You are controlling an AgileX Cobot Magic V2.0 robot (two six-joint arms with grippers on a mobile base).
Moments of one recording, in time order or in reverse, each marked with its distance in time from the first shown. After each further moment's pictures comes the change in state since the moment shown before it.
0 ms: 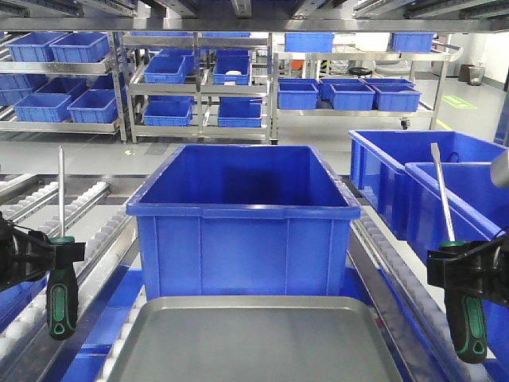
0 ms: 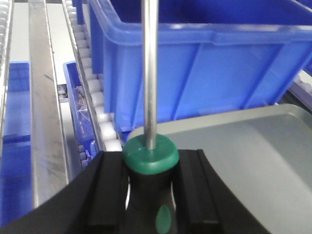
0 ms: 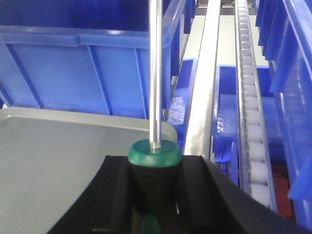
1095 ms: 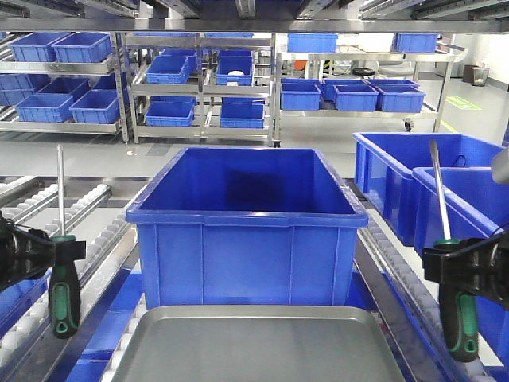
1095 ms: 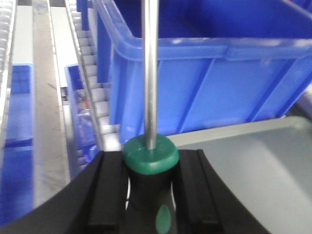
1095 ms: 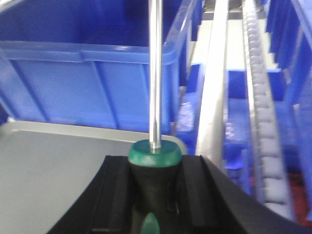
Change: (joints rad) left arm 0.000 0.000 0.000 -0.039 0.000 0.000; right arm 0.000 0.000 0.000 0.054 -0.010 0.000
